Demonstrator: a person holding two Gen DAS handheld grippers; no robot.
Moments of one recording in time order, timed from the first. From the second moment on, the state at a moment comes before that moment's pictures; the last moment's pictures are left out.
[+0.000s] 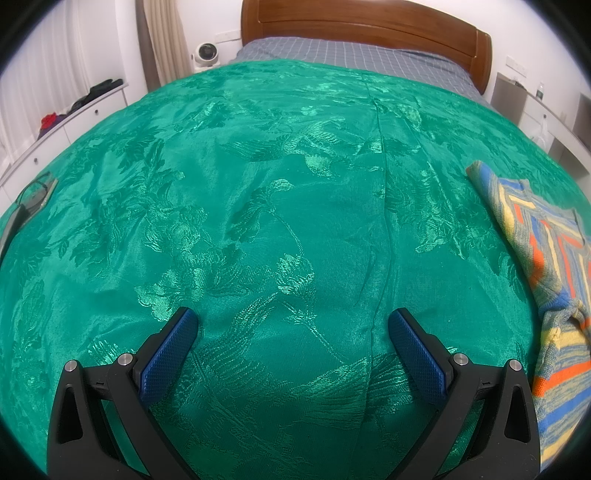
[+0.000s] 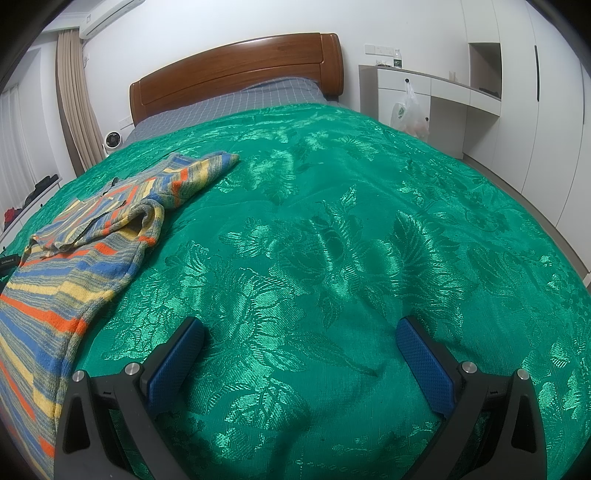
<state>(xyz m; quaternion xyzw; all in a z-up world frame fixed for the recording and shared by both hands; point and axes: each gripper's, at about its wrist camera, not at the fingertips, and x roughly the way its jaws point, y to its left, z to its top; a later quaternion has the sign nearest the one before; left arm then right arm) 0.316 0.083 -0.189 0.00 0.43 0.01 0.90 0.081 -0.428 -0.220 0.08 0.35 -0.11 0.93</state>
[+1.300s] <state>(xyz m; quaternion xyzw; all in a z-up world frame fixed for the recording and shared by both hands) 0.318 0.080 -0.189 0.00 0.43 0.01 0.90 0.086 -0.424 -0.219 0.07 0.36 -0.11 0.92</state>
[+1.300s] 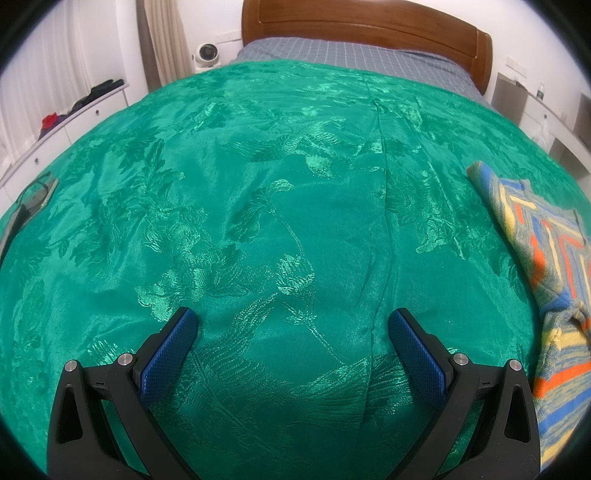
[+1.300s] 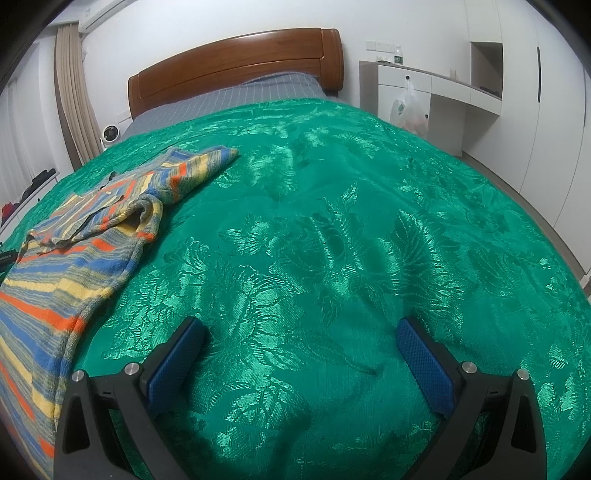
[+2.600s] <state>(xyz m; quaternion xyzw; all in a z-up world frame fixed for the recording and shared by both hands) 0.057 0.037 -0.210 0.01 0.67 -0.27 0.69 0.000 -0.323 -0.222 0.13 0.64 0.11 0.75</state>
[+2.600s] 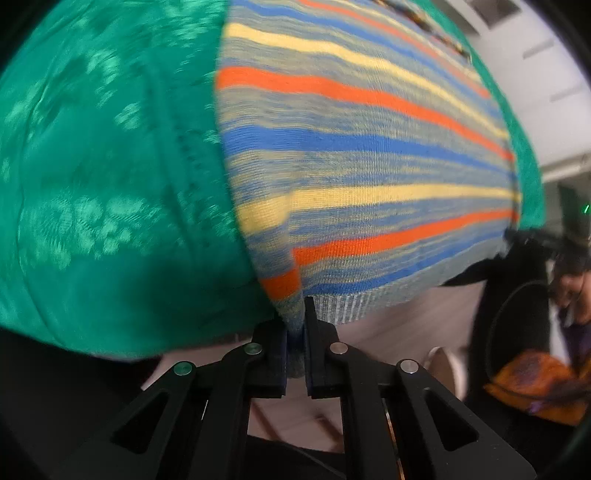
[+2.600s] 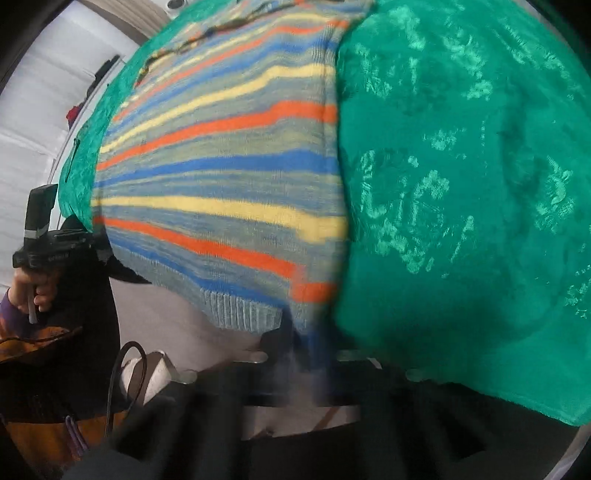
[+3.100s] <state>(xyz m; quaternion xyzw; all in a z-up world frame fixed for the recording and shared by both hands) 0.156 0.094 -0.100 -0.19 0.54 -0.33 0.75 0.060 -0.386 -0.112 0.28 0.48 0.18 0.81</state>
